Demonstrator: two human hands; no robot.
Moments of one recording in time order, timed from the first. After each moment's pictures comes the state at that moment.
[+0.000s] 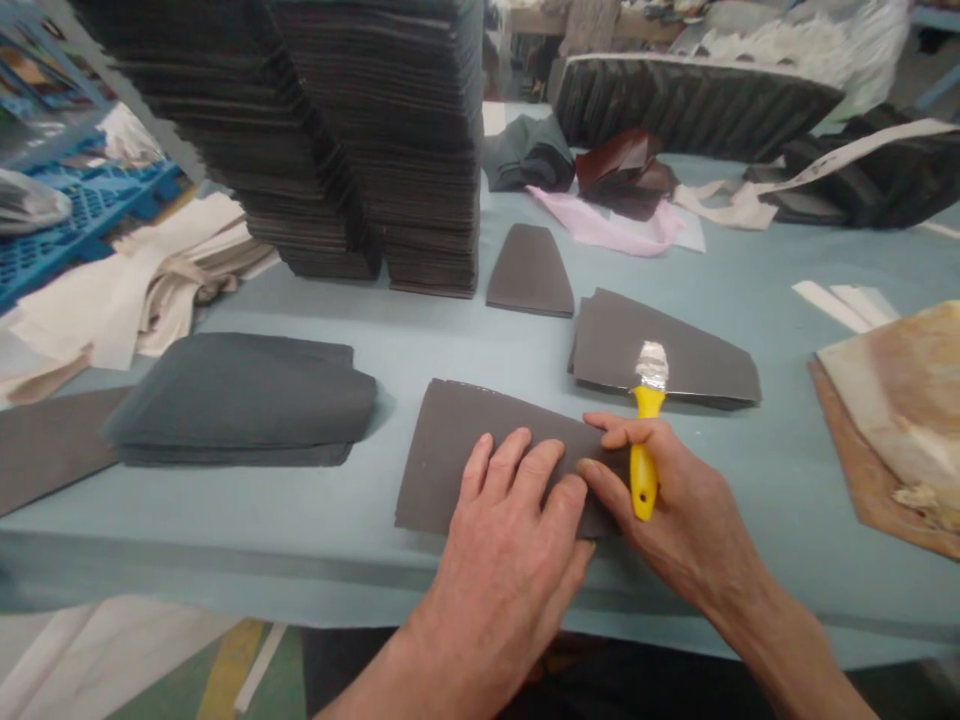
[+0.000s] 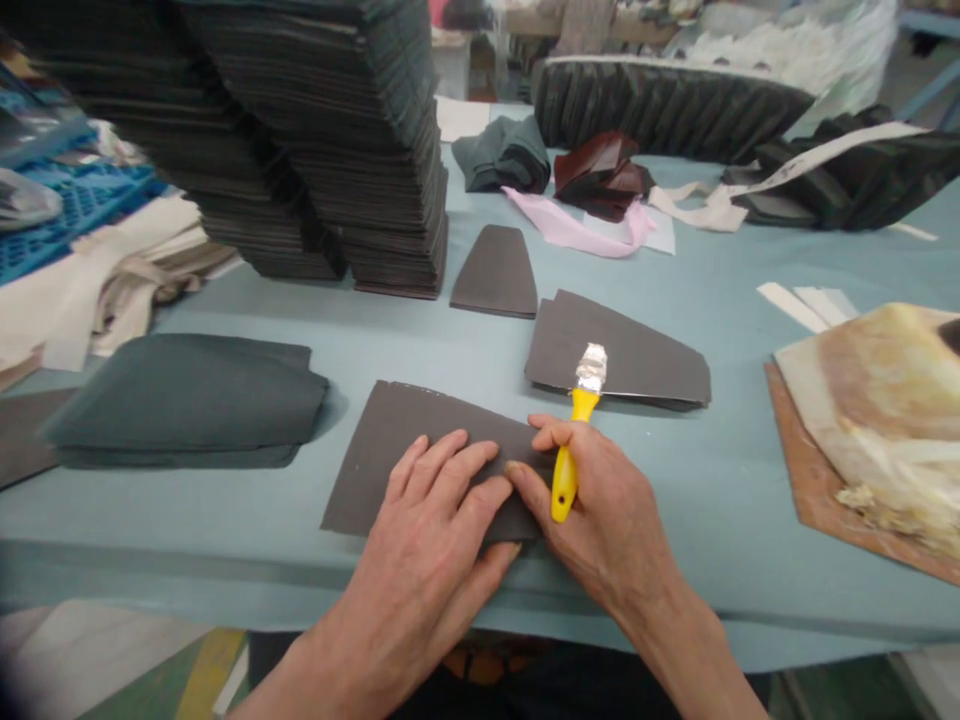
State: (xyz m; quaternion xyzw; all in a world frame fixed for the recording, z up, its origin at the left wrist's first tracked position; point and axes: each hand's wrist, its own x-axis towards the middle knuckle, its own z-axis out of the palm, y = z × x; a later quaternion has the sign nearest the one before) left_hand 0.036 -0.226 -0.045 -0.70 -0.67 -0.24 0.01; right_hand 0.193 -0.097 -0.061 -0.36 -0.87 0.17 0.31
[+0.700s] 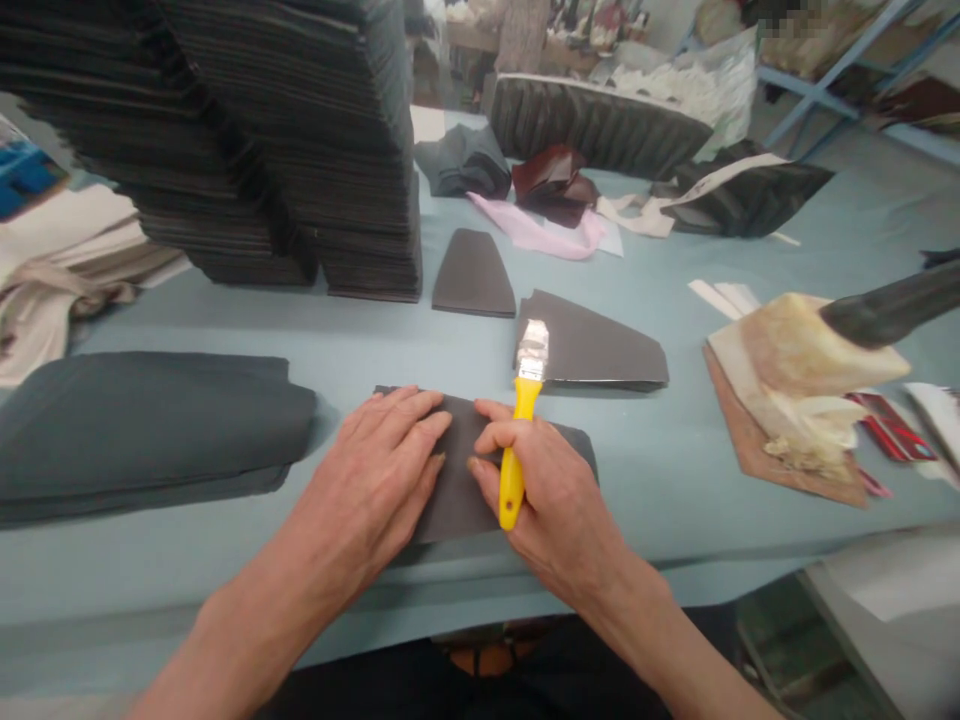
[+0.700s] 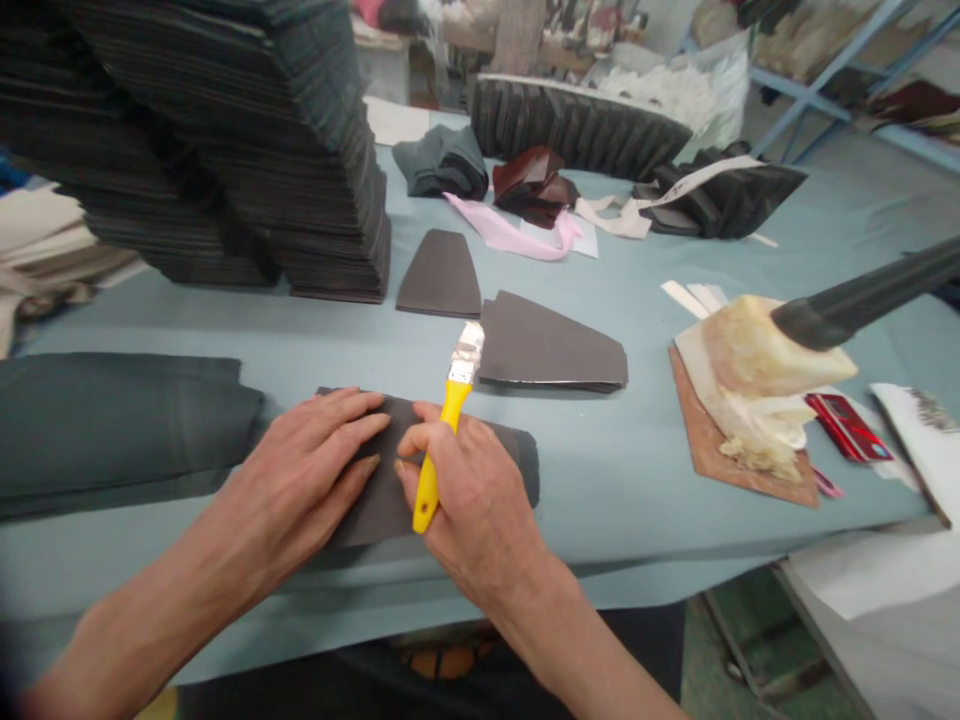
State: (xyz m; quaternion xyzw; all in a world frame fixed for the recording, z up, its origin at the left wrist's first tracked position) left_hand -0.057 -0.211 -0.040 -0.77 -0.59 -0.23 0.08; right_hand 0.146 -0.128 -0.044 -0.26 -0.89 0.16 0.33
